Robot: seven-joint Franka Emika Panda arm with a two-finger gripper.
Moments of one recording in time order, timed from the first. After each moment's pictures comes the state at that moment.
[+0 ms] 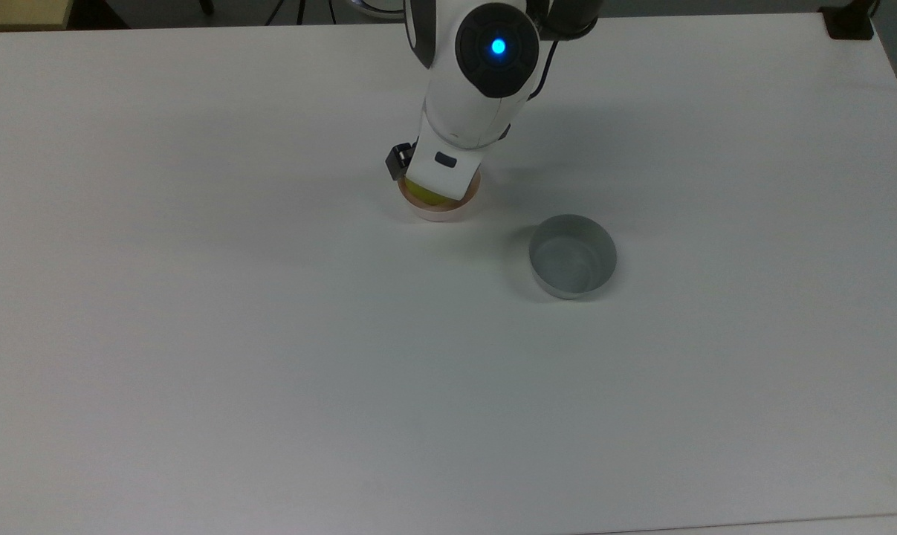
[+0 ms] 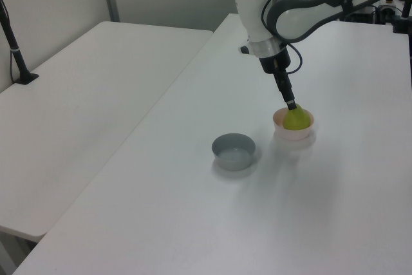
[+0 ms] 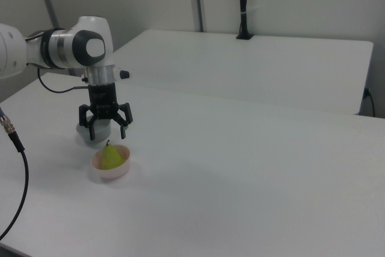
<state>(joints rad) 0.33 0.39 -0.13 -1.59 -0.03 1.64 -0.25</state>
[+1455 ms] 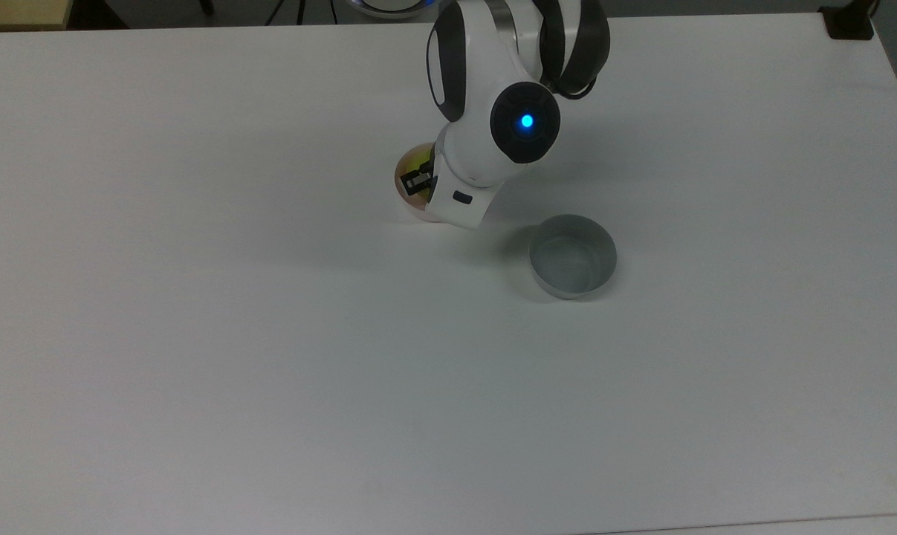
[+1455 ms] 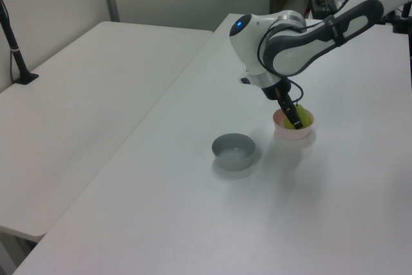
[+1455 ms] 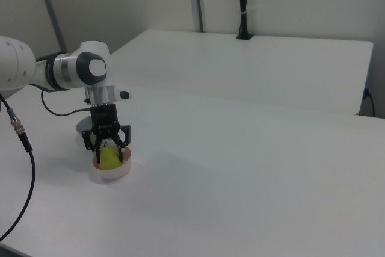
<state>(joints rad) 0.36 0.49 -0.13 -1.62 -0.10 1.65 -0.27</state>
